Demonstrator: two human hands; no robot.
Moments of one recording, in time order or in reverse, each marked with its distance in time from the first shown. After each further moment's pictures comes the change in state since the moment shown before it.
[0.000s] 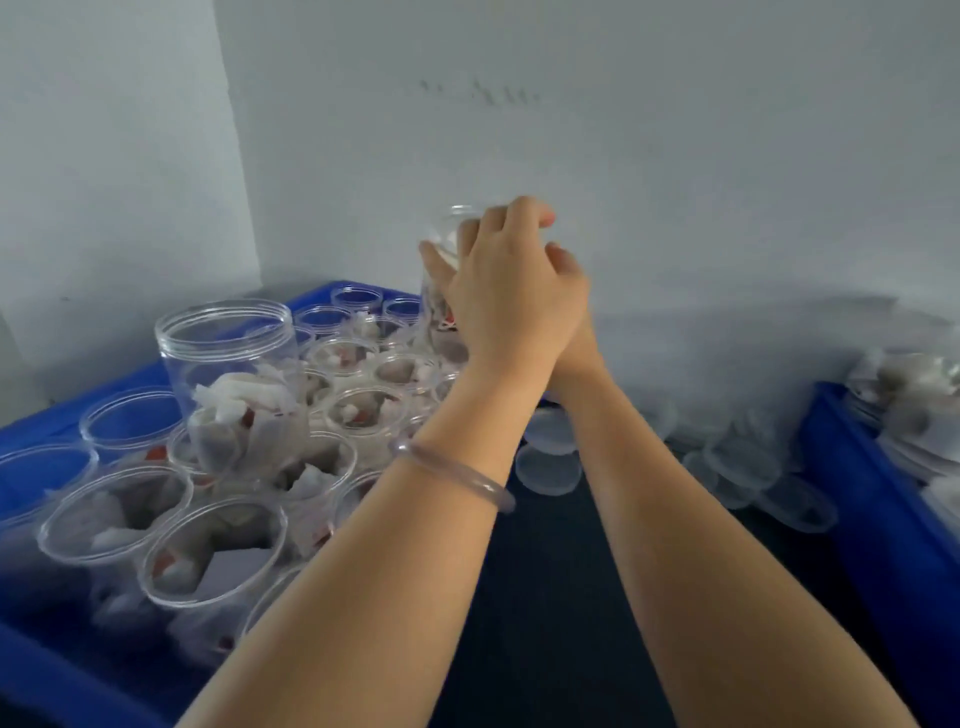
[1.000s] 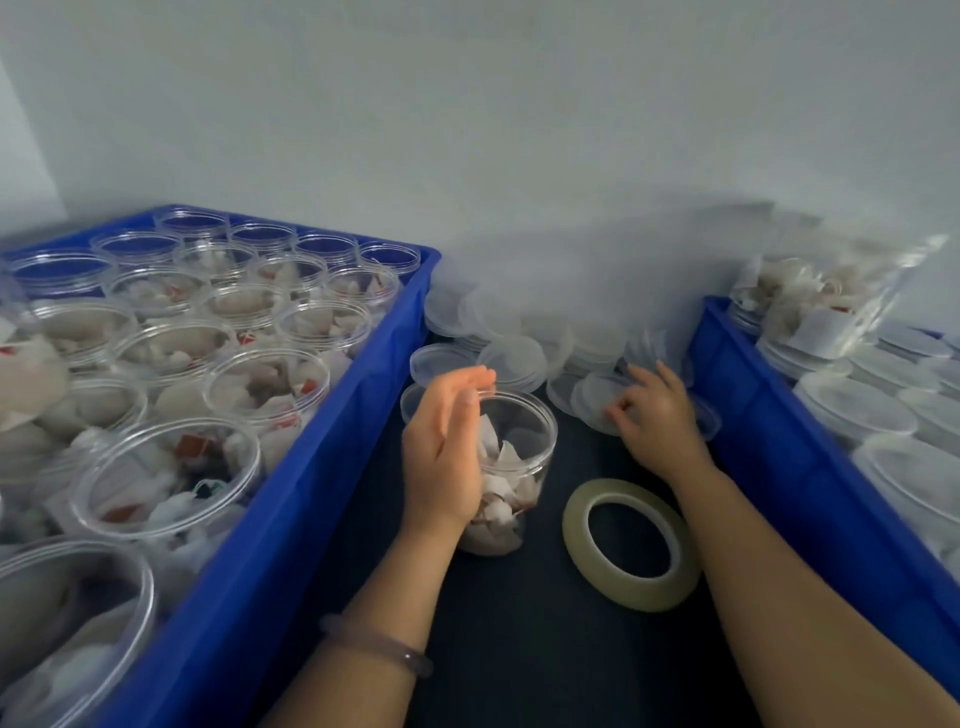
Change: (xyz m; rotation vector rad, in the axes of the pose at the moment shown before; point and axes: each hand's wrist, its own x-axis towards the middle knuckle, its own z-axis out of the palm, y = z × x) left_hand -0.177 -0.062 0.082 -0.821 -0.351 -0.336; right_hand -0.106 0.191 -0.196 -1.052 -0.055 0.359
